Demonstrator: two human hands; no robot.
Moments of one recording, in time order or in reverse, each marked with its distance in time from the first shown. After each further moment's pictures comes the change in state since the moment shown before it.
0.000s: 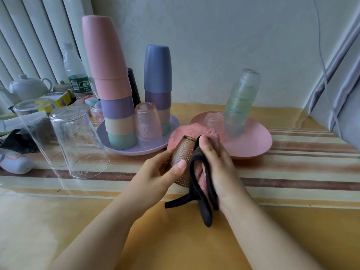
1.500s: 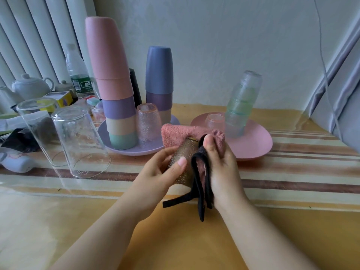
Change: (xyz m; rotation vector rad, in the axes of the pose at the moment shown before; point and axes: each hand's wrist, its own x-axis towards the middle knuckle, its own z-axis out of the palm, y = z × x) left_hand 0.003 -0.010 0.006 -0.229 0.082 -0.103; right_hand -0.008 -0.006 0.004 -0.083 0.089 -0.208
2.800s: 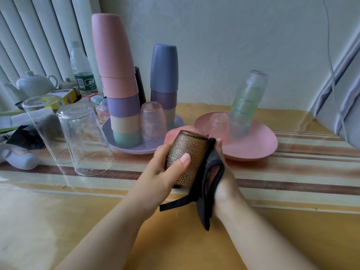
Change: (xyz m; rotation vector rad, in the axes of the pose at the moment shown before) left_hand -0.007 0.012 0.001 0.114 0.006 0.149; right_hand -0.002 0.015 0.008 0.419 -0.213 0.430
